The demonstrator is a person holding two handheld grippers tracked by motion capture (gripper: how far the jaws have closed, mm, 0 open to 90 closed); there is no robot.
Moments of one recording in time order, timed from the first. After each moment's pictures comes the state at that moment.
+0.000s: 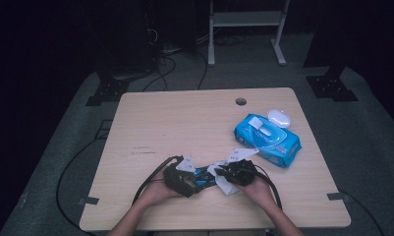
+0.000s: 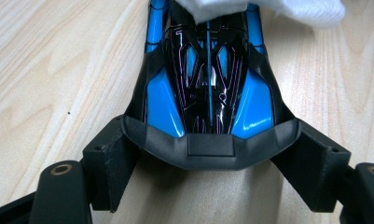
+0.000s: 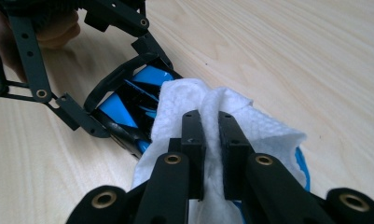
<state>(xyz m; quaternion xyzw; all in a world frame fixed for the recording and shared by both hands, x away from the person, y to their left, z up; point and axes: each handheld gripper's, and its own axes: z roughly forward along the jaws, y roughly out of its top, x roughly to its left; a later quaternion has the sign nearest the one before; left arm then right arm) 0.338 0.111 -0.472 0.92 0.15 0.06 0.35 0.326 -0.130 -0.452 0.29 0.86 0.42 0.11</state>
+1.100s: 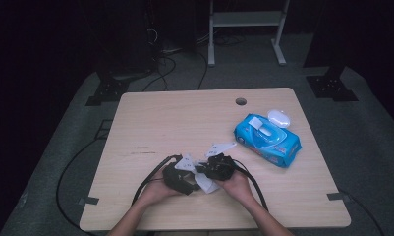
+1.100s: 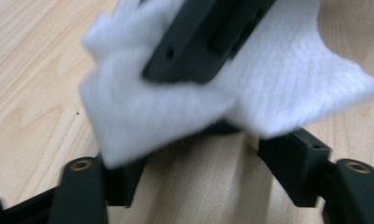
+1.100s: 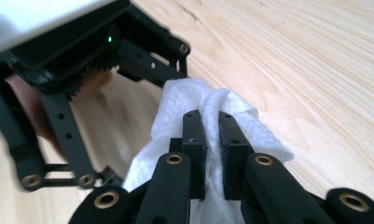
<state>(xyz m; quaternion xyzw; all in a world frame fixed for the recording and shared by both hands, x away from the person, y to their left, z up) 0.341 0.114 -0.472 0.92 0.15 0.06 0.36 0.341 -0.076 -0.446 0.28 0.85 0.44 0.06</state>
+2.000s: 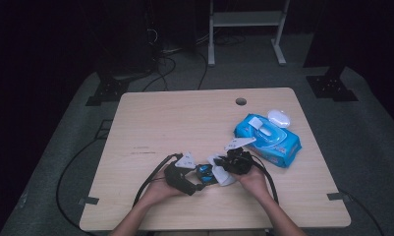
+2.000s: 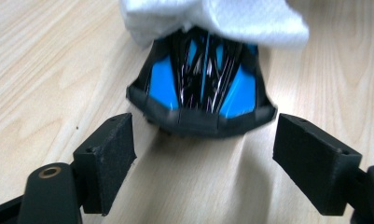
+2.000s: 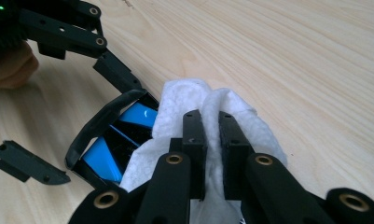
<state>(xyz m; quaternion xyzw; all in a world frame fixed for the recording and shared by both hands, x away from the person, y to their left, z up) 0.341 0.107 -0.468 0.91 0.17 0.05 0.39 0.354 -0.125 -0.448 0.34 0.84 0.41 0.10</state>
